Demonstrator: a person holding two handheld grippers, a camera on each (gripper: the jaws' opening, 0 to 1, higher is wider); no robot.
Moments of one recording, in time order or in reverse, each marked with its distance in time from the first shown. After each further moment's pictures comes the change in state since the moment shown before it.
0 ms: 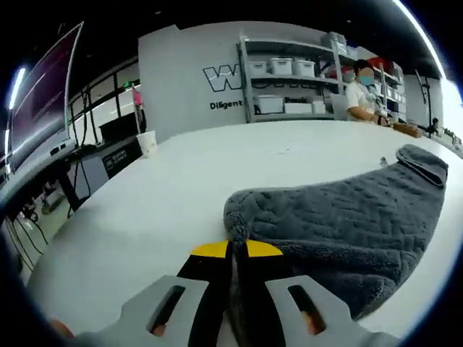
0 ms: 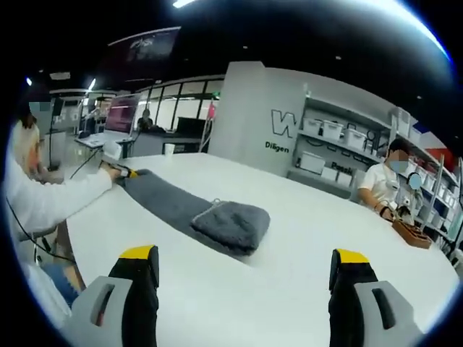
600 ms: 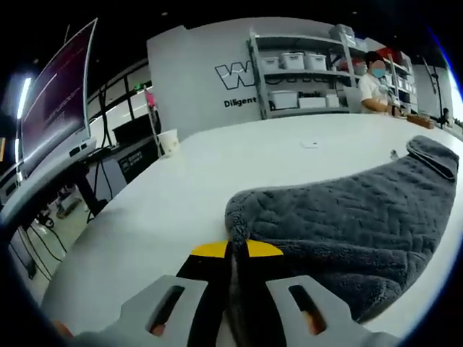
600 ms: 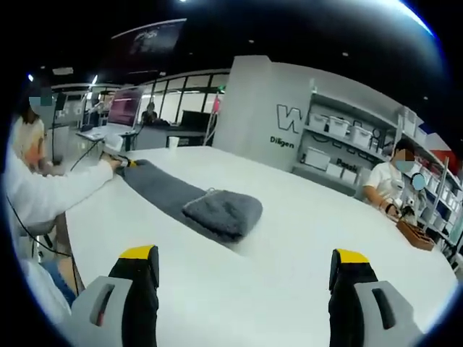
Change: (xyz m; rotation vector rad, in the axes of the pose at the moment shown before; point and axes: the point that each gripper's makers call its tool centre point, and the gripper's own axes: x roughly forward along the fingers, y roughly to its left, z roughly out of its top) left arm 0.006 0.038 0.000 0.050 0.015 0.091; right arm 0.016 0.006 -0.007 -0.015 0.040 0.023
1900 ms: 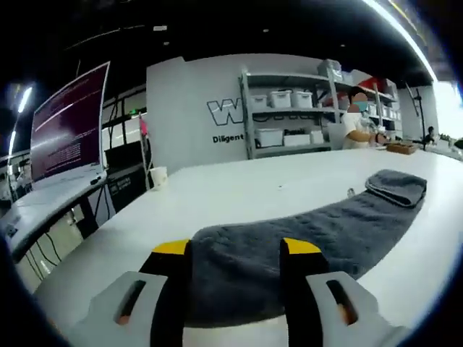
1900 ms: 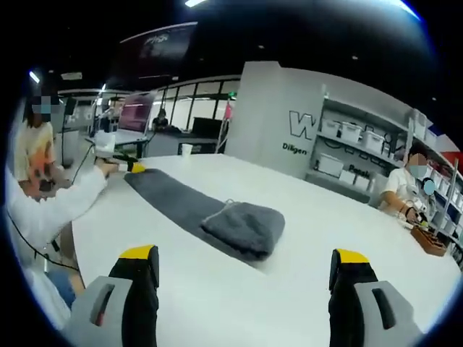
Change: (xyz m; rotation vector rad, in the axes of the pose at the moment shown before) left arm -0.095 -0.062 0.036 -0.126 -0.230 -0.185; right arm 0.023 0.038 0.019 -0.001 -0.045 0.074
